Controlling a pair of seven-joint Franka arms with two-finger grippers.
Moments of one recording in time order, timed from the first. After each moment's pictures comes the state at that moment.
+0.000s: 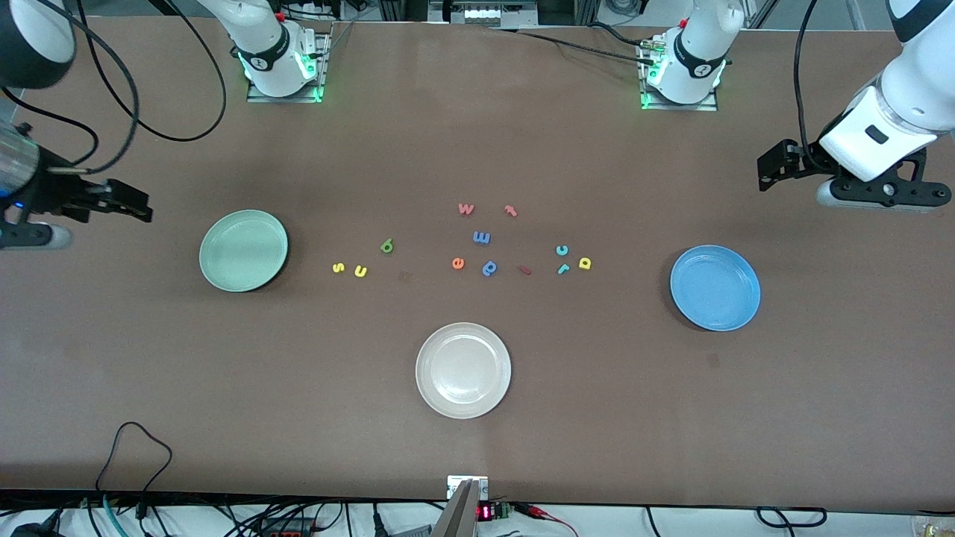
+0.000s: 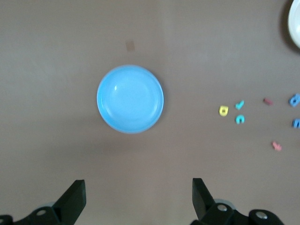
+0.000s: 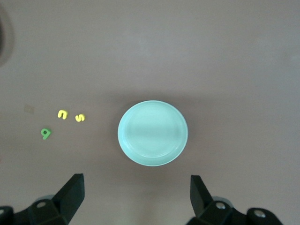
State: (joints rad) left arm -0.03 0.00 -0.09 -1.66 0.01 1.54 -0.05; right arm -0.02 0.18 0.06 -1.53 -0.02 1.60 0.00
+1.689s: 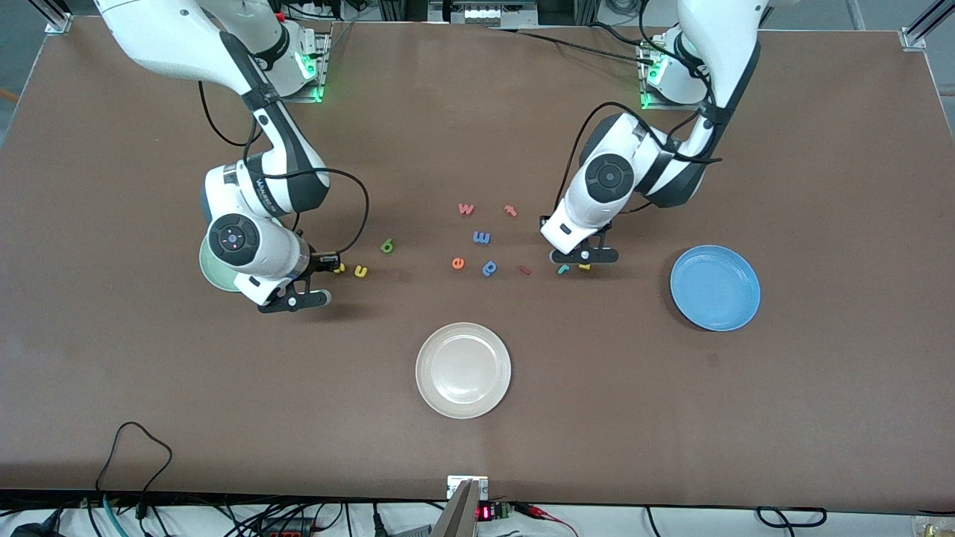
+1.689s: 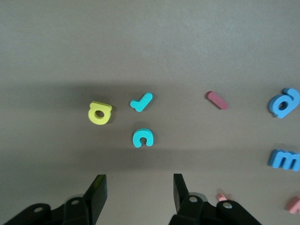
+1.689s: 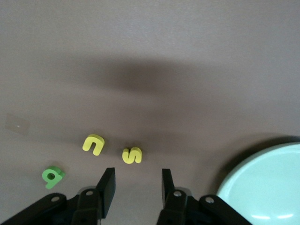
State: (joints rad) left arm -0.43 0.42 -0.16 -1.99 -0.05 2.29 -0.57; right arm 0.25 0.50 0.09 -1.81 -0.01 2.13 0.18
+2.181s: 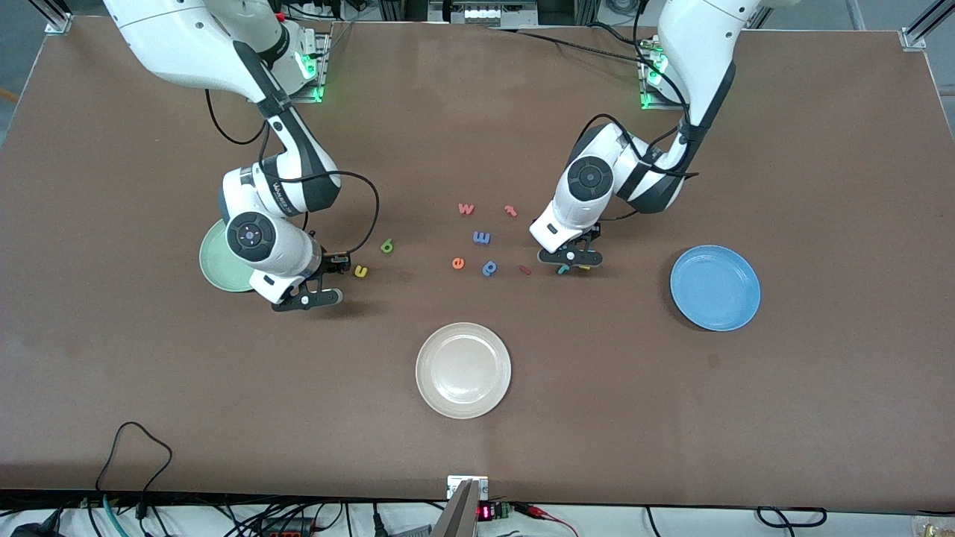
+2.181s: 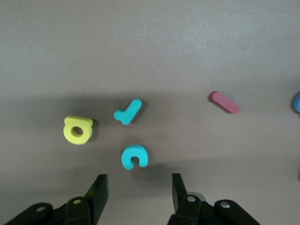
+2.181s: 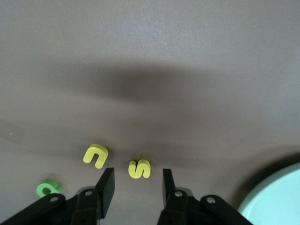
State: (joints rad) left arm -0.46 0.50 -0.15 -2.02 0.04 2.42 -0.57; right arm 0.26 0.53 0.09 -1.88 -0.01 2.26 0.18
